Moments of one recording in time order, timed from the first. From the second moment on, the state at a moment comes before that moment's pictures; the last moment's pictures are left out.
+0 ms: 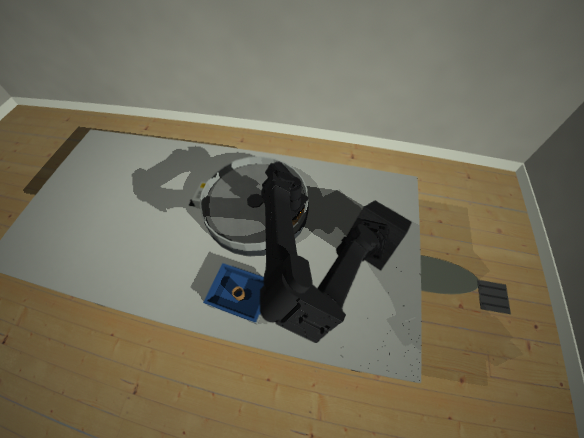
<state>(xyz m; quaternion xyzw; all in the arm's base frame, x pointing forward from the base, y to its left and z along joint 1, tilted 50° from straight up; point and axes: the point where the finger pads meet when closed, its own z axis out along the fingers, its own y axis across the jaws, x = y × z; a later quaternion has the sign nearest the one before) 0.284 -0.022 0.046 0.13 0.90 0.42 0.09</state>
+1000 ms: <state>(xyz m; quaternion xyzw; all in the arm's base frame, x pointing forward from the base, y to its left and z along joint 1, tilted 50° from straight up) 0.285 -0.022 0.044 0.13 0.90 0.41 0.09</state>
